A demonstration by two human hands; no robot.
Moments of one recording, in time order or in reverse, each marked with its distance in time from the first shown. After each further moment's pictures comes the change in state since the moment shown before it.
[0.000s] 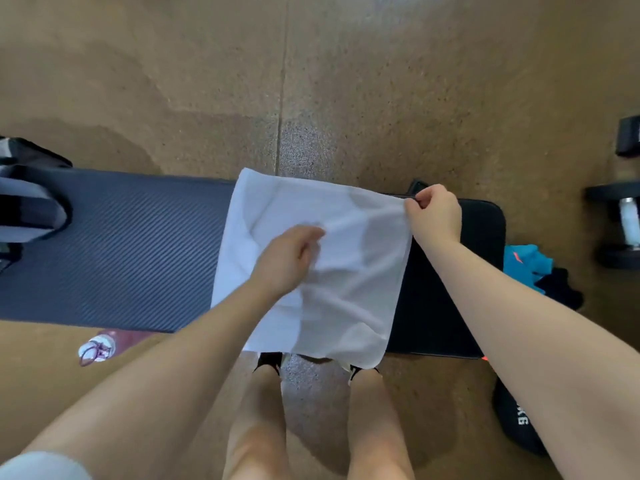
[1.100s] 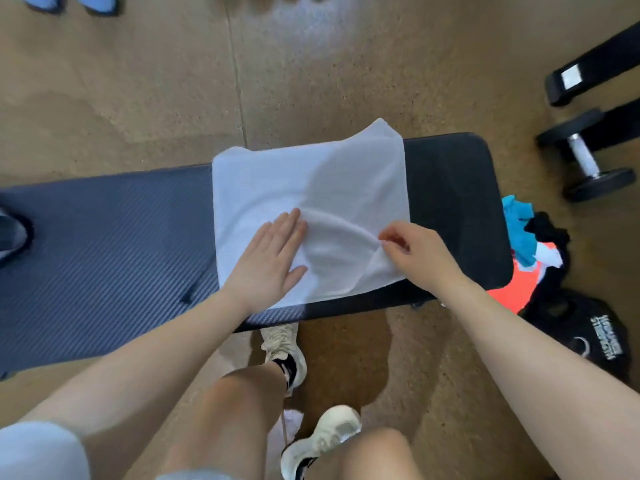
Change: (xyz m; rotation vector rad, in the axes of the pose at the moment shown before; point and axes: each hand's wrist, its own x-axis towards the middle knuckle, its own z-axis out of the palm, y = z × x) left_hand -0.020 -0.112 0.020 0.786 -0.024 0.663; right_hand -0.127 0.069 0.038 -0.051 -0.176 -0.354
